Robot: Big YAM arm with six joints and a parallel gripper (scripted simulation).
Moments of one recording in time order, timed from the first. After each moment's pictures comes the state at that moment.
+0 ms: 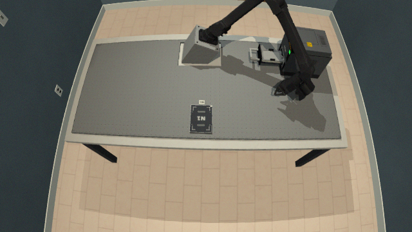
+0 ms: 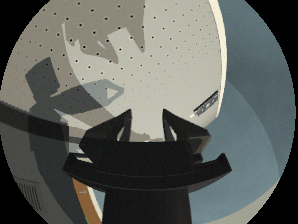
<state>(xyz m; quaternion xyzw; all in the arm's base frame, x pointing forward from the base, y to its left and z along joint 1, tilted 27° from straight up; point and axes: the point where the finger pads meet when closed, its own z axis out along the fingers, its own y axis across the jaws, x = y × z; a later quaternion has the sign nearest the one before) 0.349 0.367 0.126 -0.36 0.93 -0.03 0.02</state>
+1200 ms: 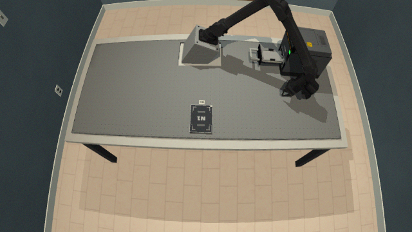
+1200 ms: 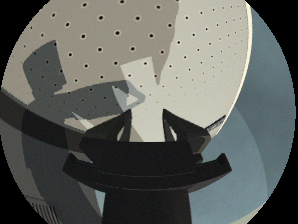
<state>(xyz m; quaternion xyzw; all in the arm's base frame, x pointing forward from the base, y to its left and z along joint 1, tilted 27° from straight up) 0.325 0.447 0.109 -0.43 0.90 0.02 0.03</state>
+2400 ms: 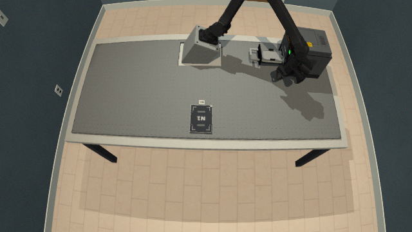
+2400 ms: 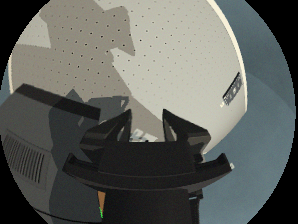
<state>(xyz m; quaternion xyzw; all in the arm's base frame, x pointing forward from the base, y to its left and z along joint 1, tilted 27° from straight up) 0.267 0.375 0.160 -0.23 0.97 0.08 0.06</state>
